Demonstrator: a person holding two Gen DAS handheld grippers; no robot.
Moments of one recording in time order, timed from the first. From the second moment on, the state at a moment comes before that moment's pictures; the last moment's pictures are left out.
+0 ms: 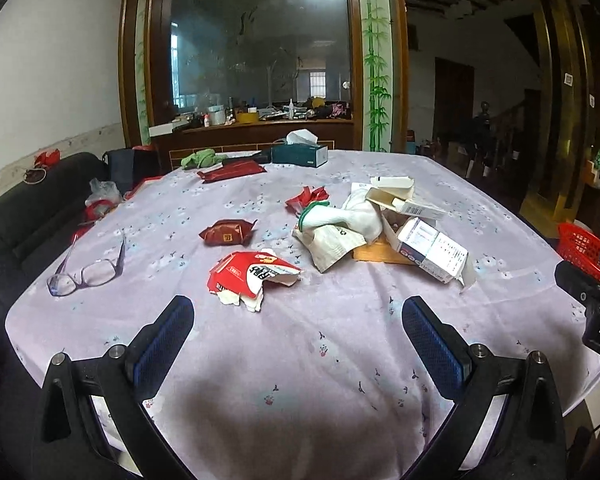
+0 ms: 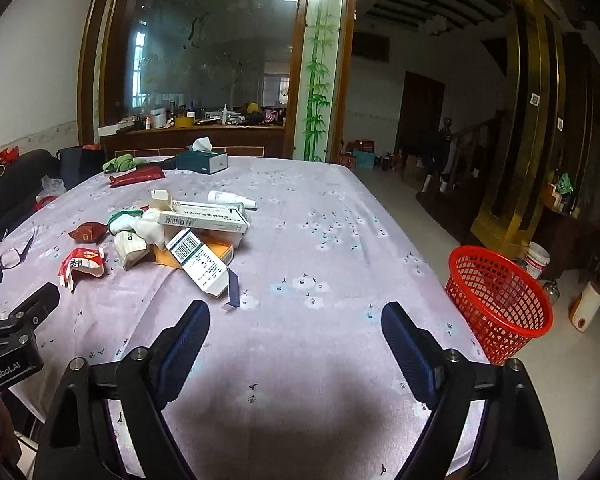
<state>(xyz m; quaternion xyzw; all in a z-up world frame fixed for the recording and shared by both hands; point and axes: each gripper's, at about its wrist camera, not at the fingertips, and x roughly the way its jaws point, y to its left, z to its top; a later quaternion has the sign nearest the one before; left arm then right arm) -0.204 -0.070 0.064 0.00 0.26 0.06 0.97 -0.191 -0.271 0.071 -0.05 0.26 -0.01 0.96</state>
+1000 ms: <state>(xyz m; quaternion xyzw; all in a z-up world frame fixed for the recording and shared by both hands) -0.210 -0.088 0.065 0.02 0.25 0.03 0.97 -0.188 -0.287 0.065 -0.01 0.28 -0.02 0.96</state>
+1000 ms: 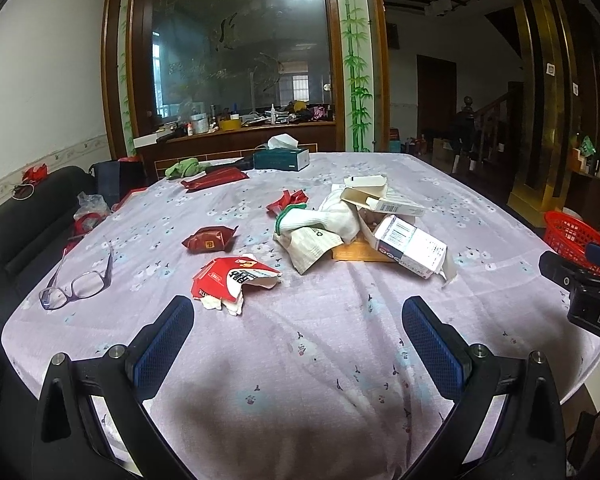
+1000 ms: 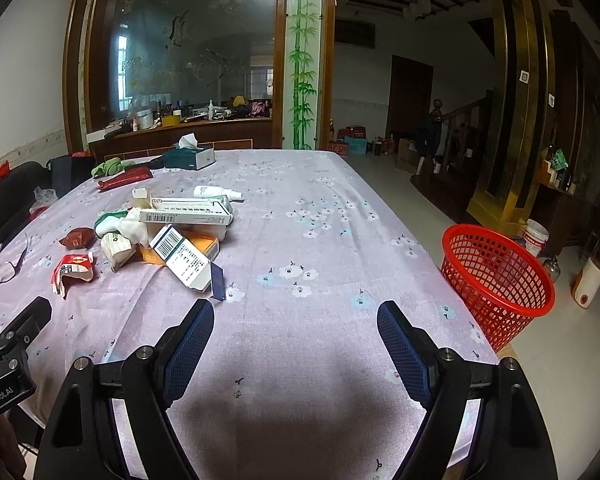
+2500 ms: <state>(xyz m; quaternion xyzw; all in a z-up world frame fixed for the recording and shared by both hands) -0.149 0.018 0.061 -0.09 0.35 0.01 0.93 -0.112 -0.227 0.068 -0.06 0.38 0.20 0.90</state>
